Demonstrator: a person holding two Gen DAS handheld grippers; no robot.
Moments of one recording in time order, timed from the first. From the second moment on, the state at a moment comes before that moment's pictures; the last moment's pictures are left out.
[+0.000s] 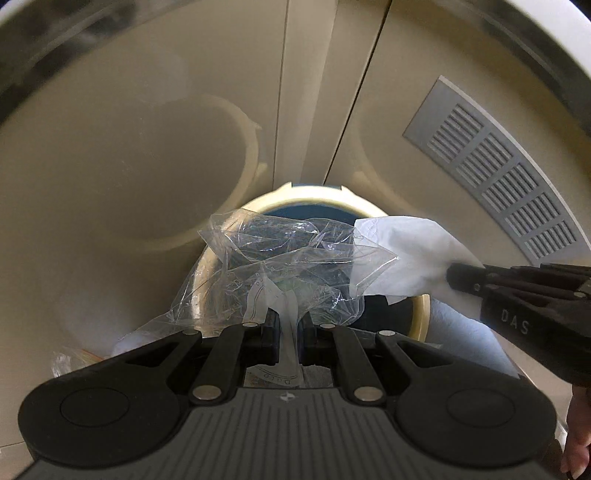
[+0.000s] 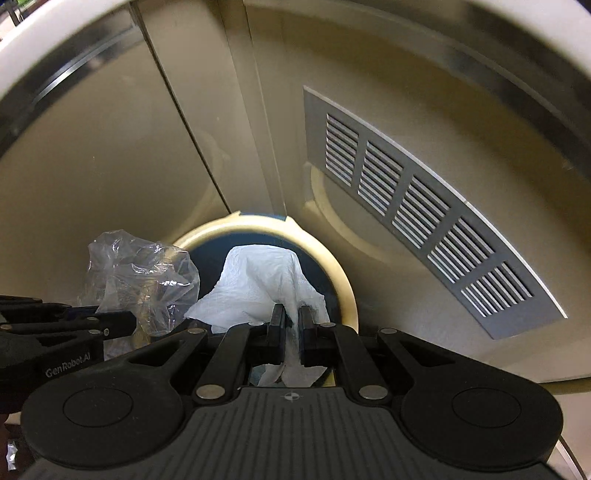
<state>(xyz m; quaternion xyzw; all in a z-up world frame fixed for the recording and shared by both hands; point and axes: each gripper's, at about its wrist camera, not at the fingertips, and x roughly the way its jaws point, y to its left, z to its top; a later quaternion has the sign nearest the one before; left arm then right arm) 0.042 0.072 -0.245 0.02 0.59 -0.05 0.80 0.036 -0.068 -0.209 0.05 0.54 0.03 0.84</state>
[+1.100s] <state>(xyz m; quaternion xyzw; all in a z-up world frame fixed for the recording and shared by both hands) 0.085 0.067 -0.342 0.05 0.68 -0.03 0.74 0.094 -0.047 -0.304 0.02 0.62 0.02 0.78</state>
